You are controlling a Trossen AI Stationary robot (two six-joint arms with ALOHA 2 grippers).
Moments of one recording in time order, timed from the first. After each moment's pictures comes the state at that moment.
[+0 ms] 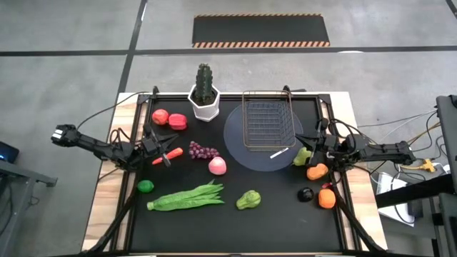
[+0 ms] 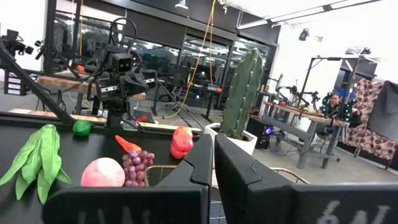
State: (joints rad) left arm -0.30 0.32 0.00 0.41 -0.83 0.35; right arm 0.06 0.03 0.07 0.13 0.32 -0.29
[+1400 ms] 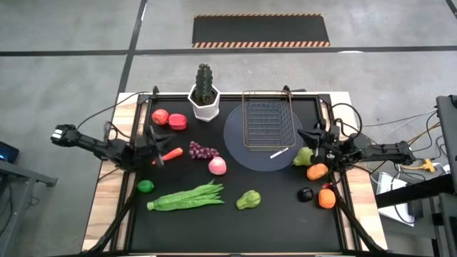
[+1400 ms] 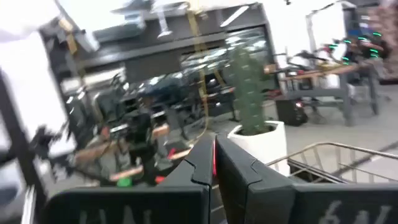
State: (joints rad) left arm -0.30 0.33 0.00 0.66 -0.68 0.19; right arm 0.06 0.03 0.07 0.20 0.38 0.17
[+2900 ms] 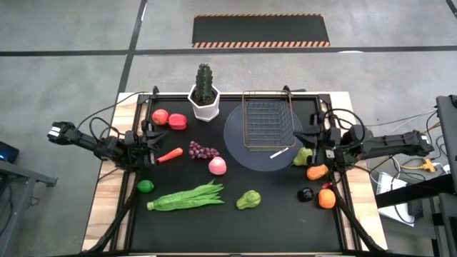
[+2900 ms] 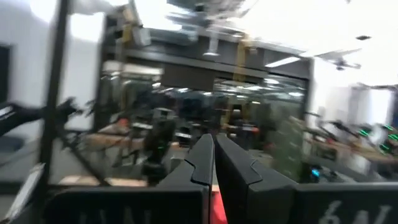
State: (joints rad) left arm -0.30 0.46 0.01 1.02 -0.56 0.16; right arm 0.06 0.60 0.33 0.50 0.09 -0.23
